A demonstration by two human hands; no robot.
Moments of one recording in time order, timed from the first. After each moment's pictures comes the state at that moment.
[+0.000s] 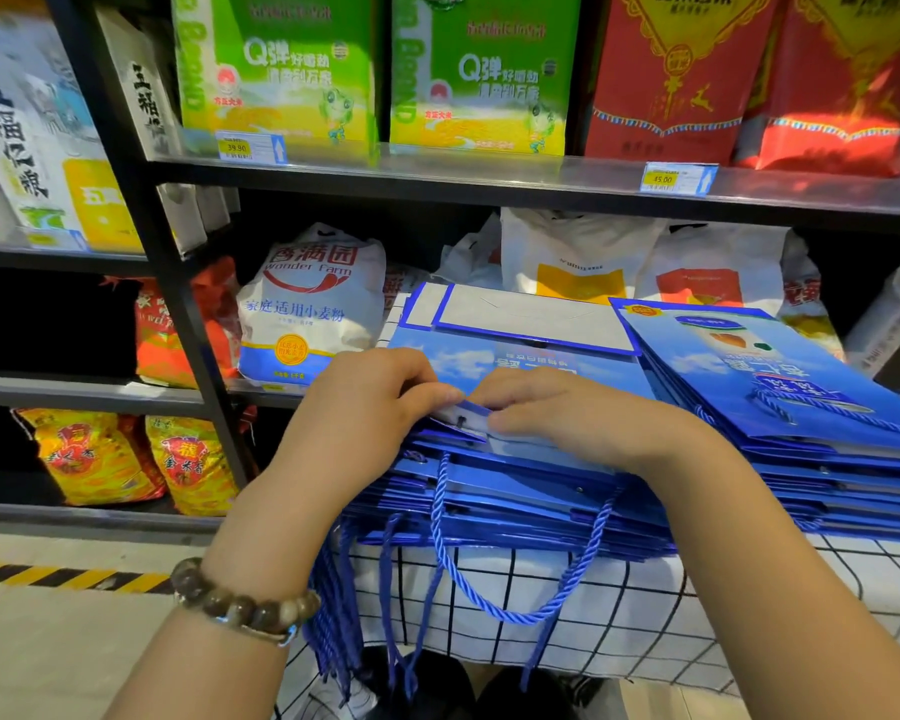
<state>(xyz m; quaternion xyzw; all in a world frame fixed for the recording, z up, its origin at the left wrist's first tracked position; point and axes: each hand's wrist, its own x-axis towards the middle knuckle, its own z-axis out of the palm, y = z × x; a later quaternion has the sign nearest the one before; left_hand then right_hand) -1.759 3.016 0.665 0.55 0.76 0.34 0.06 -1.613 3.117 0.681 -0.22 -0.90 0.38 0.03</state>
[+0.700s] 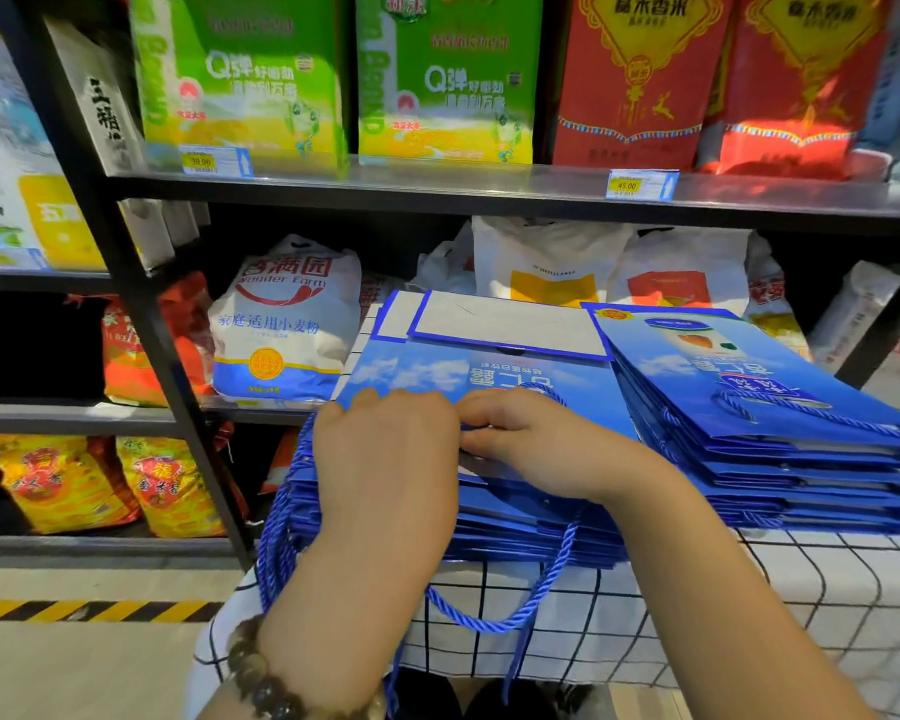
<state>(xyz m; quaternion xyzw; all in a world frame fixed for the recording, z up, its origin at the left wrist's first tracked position) -1.691 3.016 0.678 0.50 0.86 0.04 -0.12 -1.607 3.113 0.666 -0.20 -0.89 0.39 0.10</state>
